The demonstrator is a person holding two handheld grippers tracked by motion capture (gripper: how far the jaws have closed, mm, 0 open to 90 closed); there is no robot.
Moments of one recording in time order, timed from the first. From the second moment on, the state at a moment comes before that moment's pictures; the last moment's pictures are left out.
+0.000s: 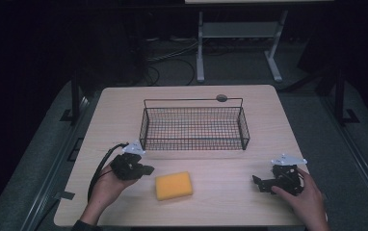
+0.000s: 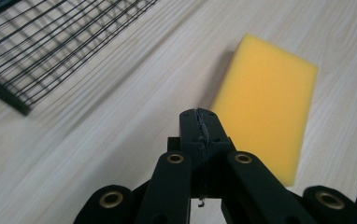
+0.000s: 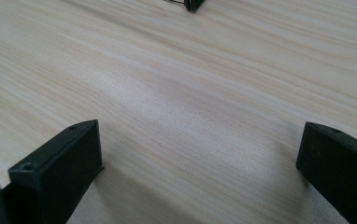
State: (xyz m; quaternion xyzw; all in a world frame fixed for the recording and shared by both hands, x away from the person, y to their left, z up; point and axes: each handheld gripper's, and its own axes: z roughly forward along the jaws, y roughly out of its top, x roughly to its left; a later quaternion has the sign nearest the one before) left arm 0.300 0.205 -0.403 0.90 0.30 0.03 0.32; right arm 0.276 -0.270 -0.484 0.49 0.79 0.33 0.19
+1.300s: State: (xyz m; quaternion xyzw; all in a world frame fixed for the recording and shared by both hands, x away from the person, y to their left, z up) left arm 0.314 0.112 -0.404 0.93 0.22 -0.01 0.29; right arm 0.276 -0.270 -0.484 0.49 0.79 0.33 0.19
